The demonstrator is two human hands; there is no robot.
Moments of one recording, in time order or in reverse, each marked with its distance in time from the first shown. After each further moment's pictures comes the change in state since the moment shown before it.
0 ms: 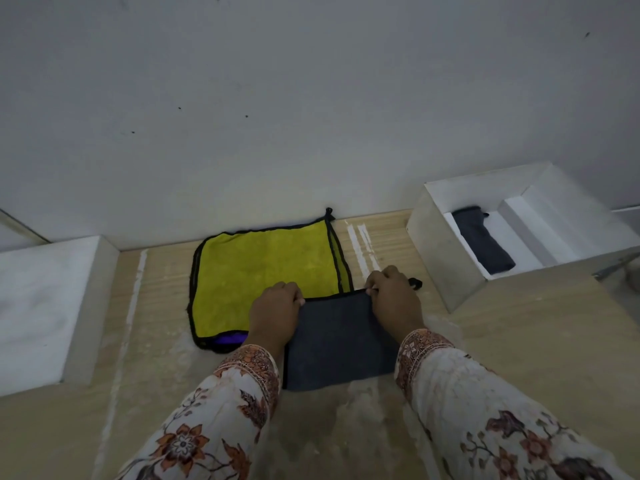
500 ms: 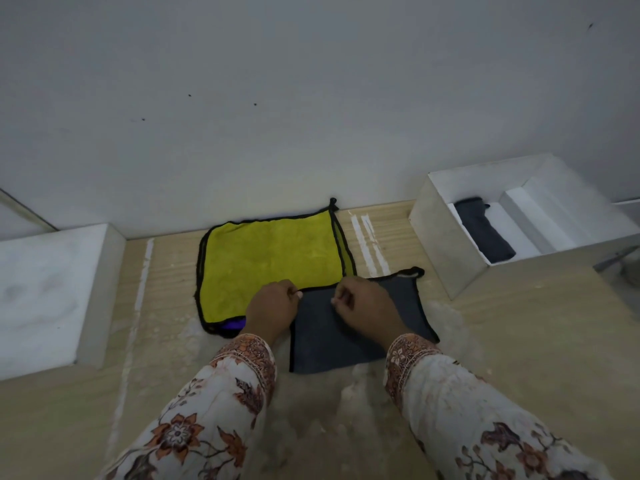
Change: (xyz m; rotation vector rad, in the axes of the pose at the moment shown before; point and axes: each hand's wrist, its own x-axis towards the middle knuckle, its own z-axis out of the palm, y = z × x) left_hand -0.009 -0.016 -0.004 -0.093 -0.101 -0.118; right_hand -0.034 -0.044 0.004 0.262 -0.143 -0.191
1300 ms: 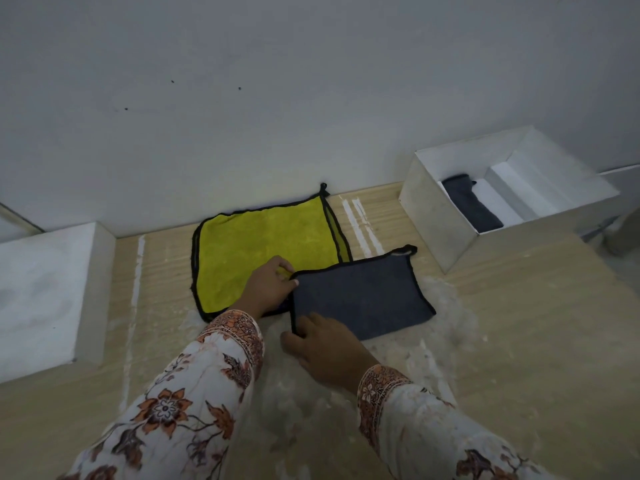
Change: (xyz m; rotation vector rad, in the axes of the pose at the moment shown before) left_hand 0.005 -0.010 -0.011 -0.348 -0.124 0.003; right_hand -0.065 -0.048 0.068 -0.485 -0.131 -0.526
